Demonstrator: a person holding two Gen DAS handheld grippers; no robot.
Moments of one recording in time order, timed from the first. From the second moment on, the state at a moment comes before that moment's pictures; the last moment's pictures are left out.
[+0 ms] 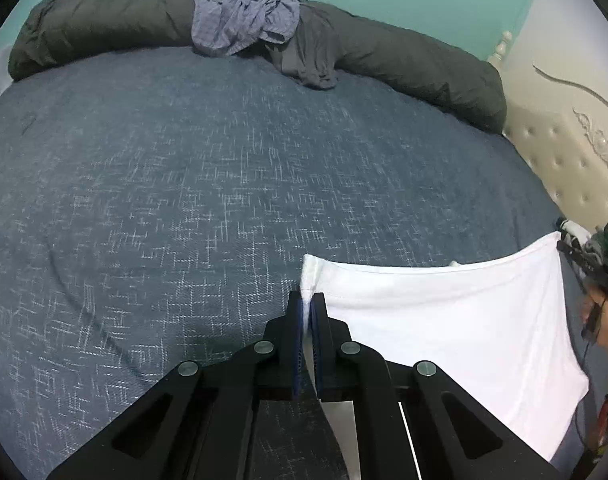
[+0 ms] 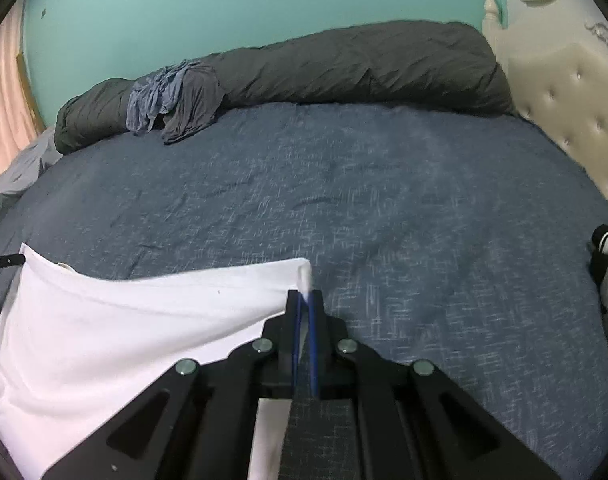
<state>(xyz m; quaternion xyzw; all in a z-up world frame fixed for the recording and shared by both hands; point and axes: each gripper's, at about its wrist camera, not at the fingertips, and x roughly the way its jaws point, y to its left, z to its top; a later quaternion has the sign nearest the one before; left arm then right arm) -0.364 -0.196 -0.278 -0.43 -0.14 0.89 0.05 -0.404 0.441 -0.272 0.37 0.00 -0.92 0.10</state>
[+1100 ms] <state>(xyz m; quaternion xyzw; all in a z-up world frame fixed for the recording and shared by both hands) -0.255 -0.191 -0.268 -0.49 -0.21 0.84 0.07 -0.316 0.472 -0.263 0.50 -0.11 -0.85 0.12</state>
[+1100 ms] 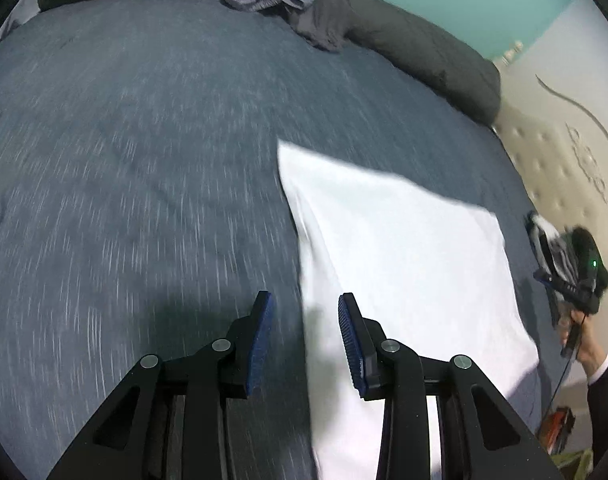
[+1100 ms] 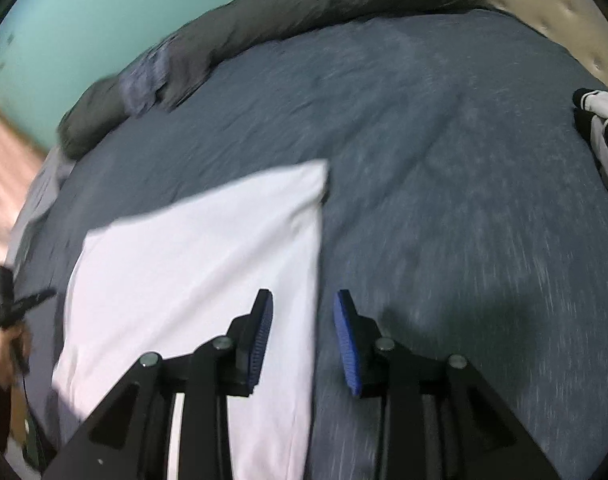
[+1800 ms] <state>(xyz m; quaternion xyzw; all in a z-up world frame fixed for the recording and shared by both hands) -0.123 -0.144 -0.272 -0.55 -0.18 0.81 0.09 -0.168 0.445 -0.286 0.59 -0.04 -0.79 0.16</state>
